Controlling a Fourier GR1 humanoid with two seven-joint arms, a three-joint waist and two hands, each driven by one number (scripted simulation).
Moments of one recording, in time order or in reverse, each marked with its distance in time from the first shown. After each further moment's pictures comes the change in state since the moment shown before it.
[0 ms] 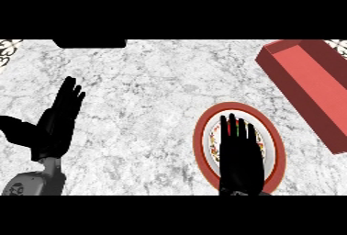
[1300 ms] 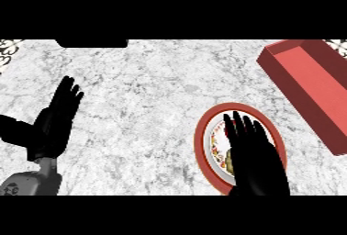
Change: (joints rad) left arm 0.001 0.040 -0.015 -0.006 0.045 0.011 0.007; right arm -0.146 -0.262 0.115 -0.187 -0.341 -0.105 0.135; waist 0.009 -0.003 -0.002
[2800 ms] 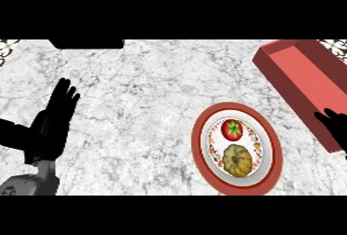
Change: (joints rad) left arm 0.019 0.020 -0.014 -0.011 -0.003 0.034 -0.015; right arm 0.360 -0.656 -0.408 -0.238 -0.200 -0.226 -0.366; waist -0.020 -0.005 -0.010
